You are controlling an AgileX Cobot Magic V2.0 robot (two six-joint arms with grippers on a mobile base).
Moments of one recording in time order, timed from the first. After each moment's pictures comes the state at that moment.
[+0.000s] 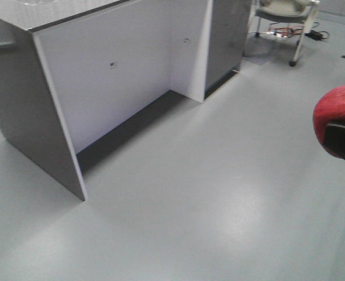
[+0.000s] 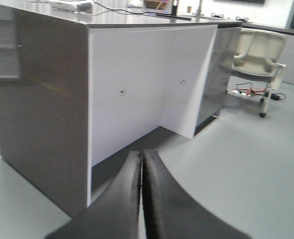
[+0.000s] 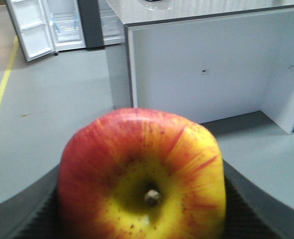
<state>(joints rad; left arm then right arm) -0.06 -0.01 0.03 0.28 0.18 -0.45 -0.08 0.67 -0.94 0.83 0.91 -0.78</state>
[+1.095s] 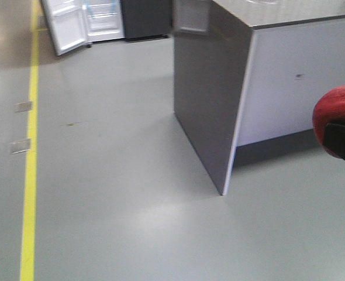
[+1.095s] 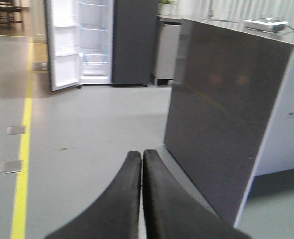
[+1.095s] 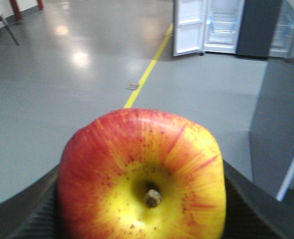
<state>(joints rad) -0.06 -0.01 0.03 0.28 0.18 -0.45 -0.08 0.67 -0.94 0.83 0.91 -0.78</state>
